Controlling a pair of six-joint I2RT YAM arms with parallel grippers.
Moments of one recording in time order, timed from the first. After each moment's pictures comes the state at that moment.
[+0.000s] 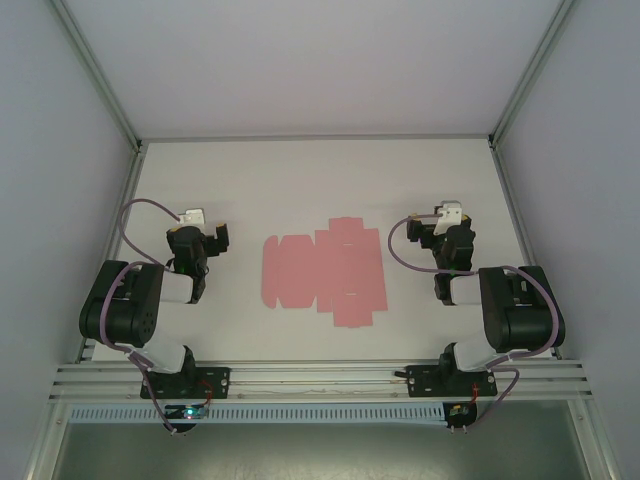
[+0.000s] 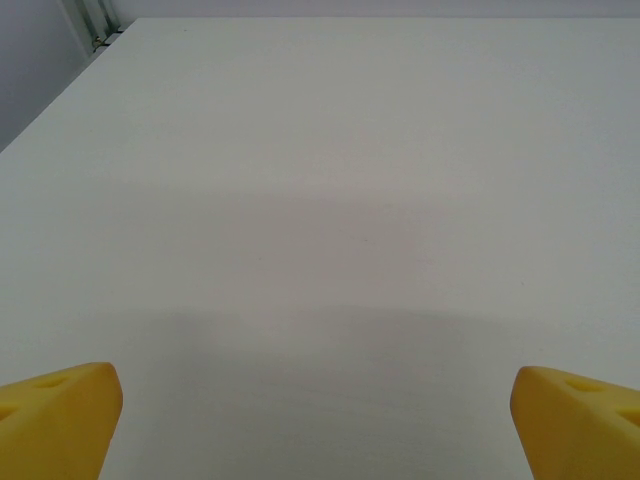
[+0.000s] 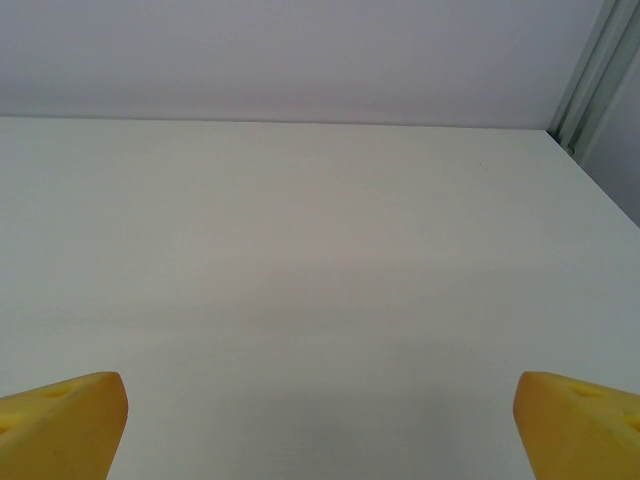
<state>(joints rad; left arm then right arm) -0.02 1.58 0.37 0.79 -0.15 -0.05 0.00 1.52 0.33 0.94 0.02 0.00</state>
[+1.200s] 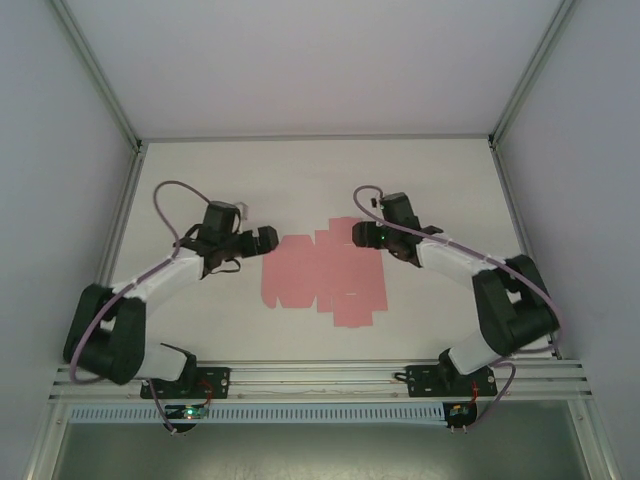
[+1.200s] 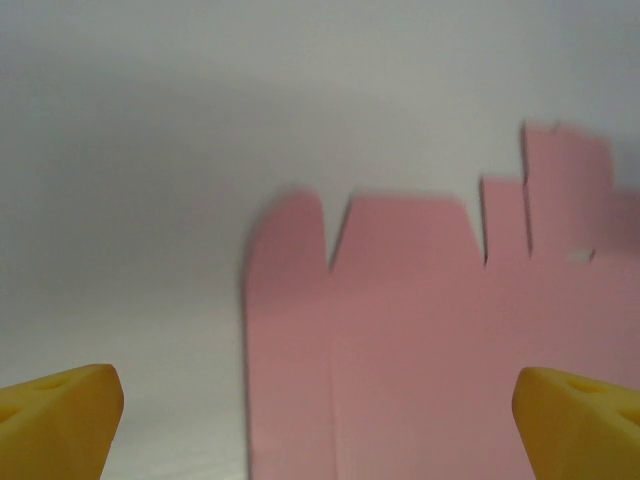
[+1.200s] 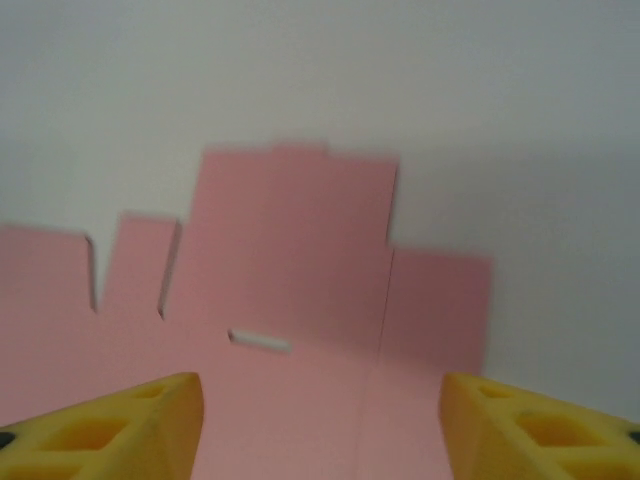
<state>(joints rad) -0.29 1.42 0.75 -0.23 0.29 -0.53 0.39 1.58 0.83 -0.14 -0.10 0.37</state>
